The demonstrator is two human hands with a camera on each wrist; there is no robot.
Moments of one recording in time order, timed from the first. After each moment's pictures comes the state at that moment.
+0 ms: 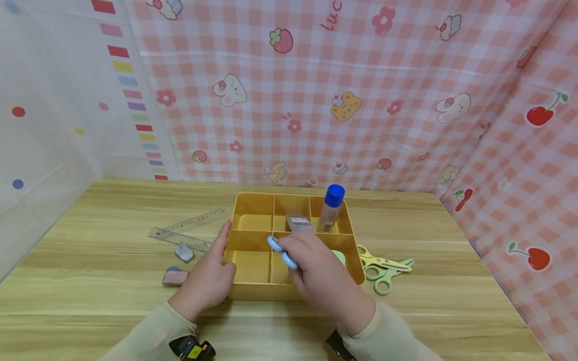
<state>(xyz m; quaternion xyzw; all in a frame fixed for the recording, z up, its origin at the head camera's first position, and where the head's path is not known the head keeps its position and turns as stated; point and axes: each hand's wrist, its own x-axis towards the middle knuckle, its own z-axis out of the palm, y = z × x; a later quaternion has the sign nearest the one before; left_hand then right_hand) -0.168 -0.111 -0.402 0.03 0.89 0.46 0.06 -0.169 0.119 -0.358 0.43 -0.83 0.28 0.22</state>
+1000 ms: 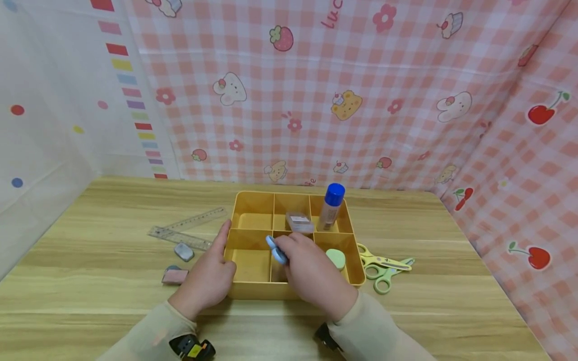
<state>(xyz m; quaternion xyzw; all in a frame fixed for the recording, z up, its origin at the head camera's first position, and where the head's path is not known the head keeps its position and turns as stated) -0.169 -0.111 -0.402 0.03 0.88 0.46 0.06 -0.181 0.103 -0.371 0.30 -0.93 0.20 0.05</state>
